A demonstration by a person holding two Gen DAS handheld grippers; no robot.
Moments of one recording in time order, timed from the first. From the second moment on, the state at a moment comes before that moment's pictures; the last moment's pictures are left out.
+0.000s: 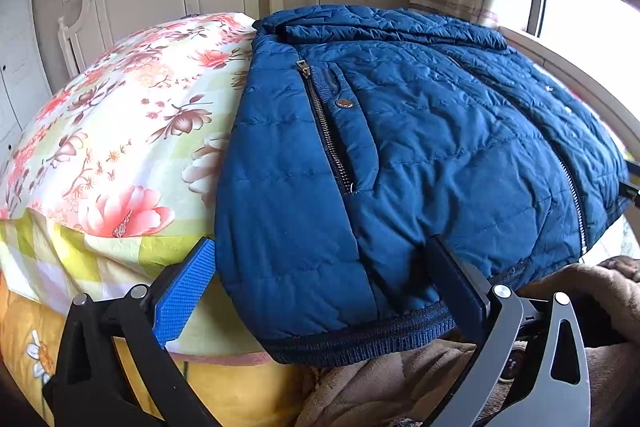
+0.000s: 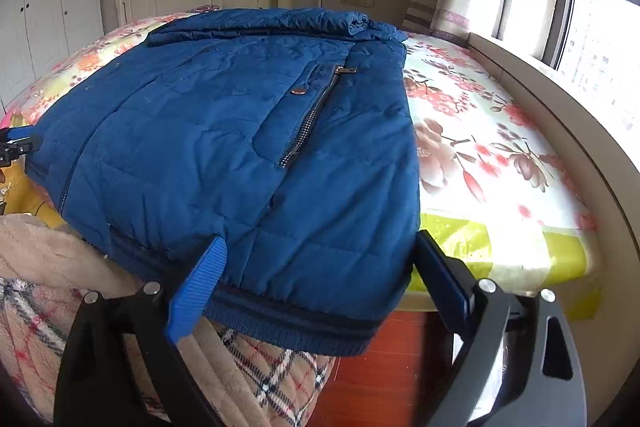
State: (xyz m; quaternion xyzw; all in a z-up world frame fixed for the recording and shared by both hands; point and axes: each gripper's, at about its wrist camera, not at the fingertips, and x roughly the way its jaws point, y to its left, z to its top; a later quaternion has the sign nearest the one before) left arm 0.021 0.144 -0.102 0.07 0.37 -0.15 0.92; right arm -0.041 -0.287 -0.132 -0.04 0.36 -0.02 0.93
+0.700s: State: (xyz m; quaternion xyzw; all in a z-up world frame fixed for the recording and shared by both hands) left arm -0.003 0.179 -0.086 0.01 0.37 -0.20 0.91; right arm -0.065 -0.321 -0.118 0.08 0.33 0.07 0.94
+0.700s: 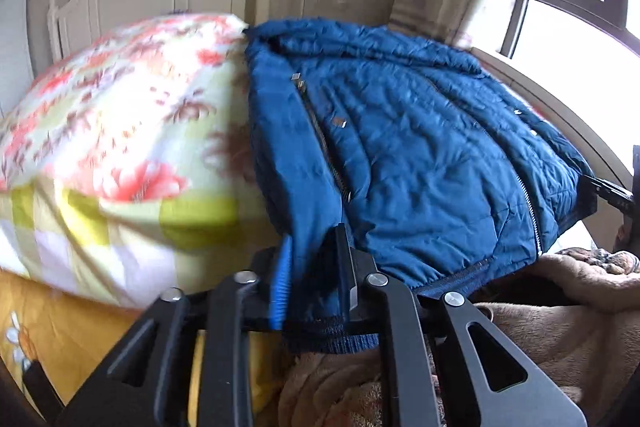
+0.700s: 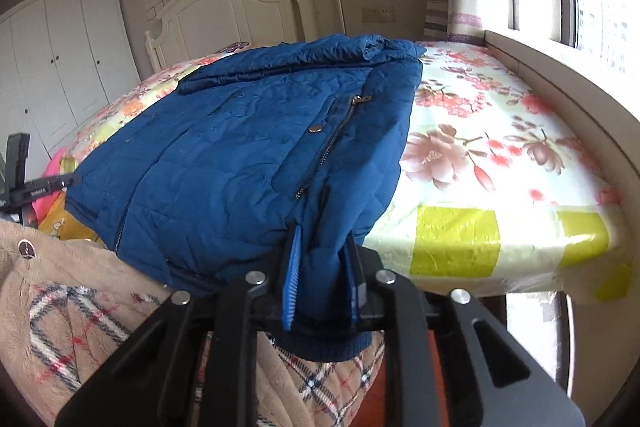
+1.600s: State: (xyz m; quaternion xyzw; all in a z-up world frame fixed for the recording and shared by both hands) left arm -0.028 0.185 -0.071 -0.06 0.33 -0.29 0.90; right arm -0.093 -0.312 -0.092 0.10 0.28 0.15 0.94
